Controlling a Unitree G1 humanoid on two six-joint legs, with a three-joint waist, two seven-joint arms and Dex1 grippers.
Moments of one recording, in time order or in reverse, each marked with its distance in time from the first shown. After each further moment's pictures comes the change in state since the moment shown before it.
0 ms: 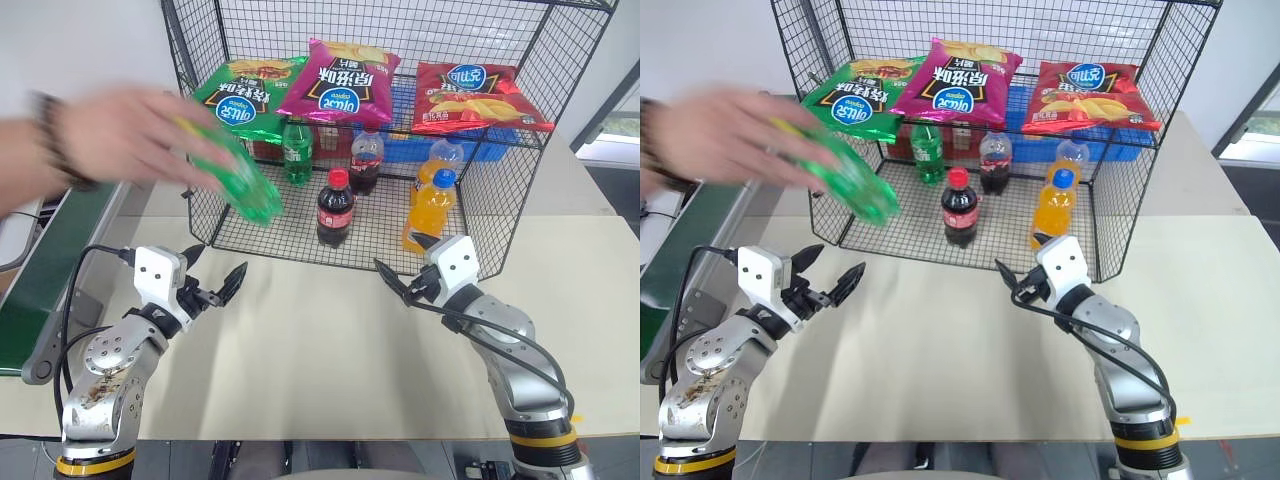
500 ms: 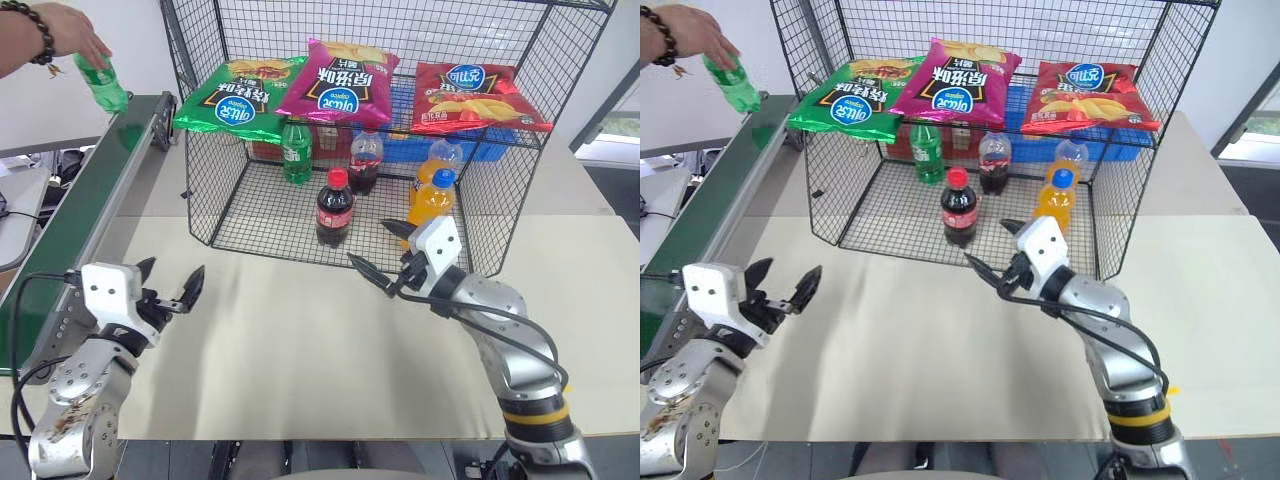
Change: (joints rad) left arm 0.090 -0.034 0.175 -0.075 -0.048 0.063 0.143; right arm -0.161 -0.004 0.064 0.006 0.097 0.050 0.116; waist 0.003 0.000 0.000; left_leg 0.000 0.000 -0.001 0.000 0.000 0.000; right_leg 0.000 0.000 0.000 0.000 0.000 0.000
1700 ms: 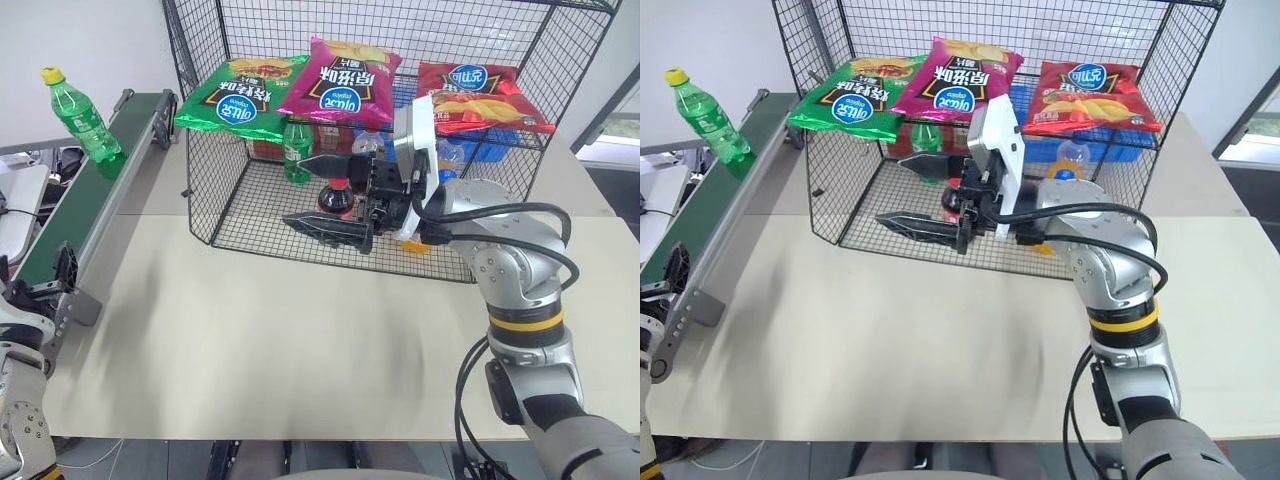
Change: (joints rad) left arm -0.112 0.093 0.348 0.200 -0.068 -0.047 0.132; right arm -0.529 0.026 -0.004 0.092 0.411 0.283 0.312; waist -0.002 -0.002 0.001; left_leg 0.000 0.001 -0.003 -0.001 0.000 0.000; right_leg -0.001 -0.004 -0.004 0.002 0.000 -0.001
